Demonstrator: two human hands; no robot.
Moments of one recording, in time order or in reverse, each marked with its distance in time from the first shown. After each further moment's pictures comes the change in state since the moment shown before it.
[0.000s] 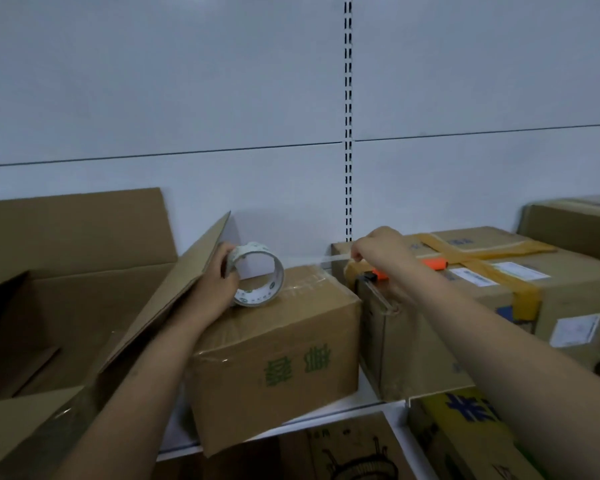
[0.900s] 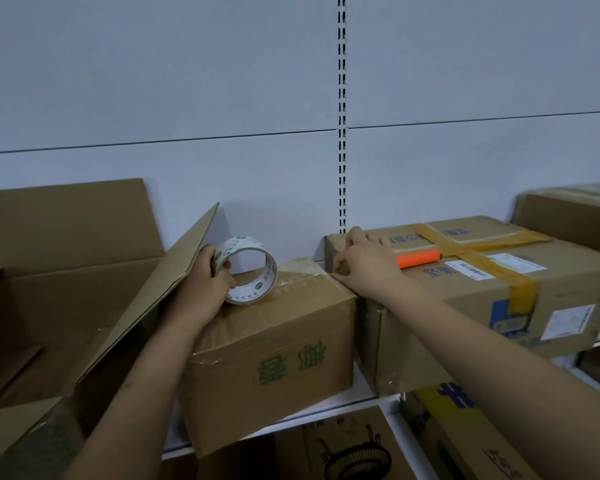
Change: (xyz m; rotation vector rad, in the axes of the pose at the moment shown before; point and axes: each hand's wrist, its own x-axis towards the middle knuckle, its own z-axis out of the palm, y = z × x) left_hand -0.013 0.015 0.001 -0.066 0.043 -0.153; right_hand 0.002 0.029 0.035 -0.782 0.028 -0.443
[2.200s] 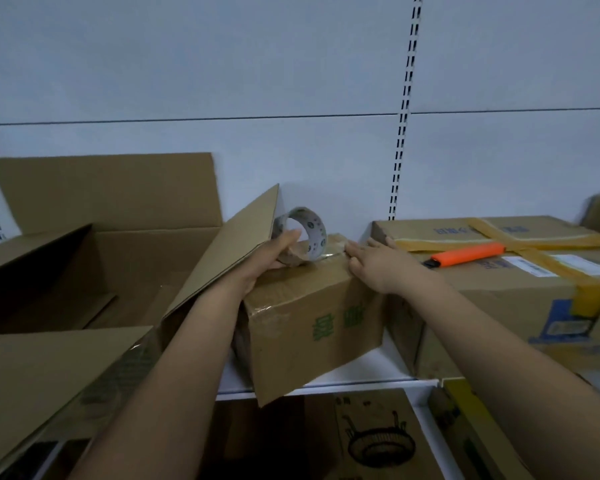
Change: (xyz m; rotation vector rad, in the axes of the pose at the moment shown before) left_hand 0.009 -0.009 -0.004 -0.457 -0.206 -0.139; right_hand -0.012 -0.060 -0.016 0.082 -0.452 -0.092
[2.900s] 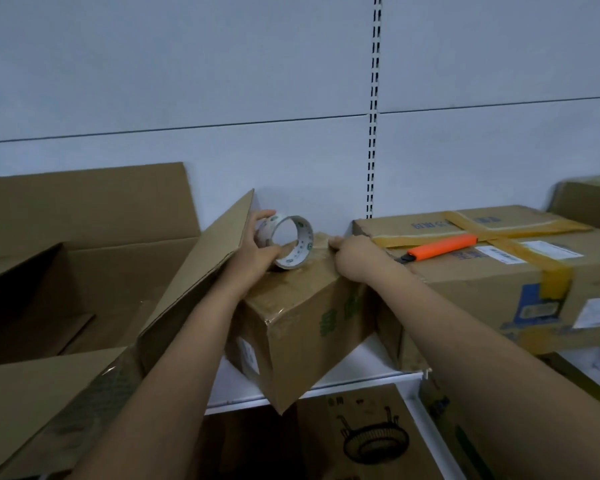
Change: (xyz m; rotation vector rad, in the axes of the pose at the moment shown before) left_hand 0.014 -0.007 0.013 0.186 0.087 0.269; right_hand 0.015 -0.005 -0.006 0.149 0.120 0.091
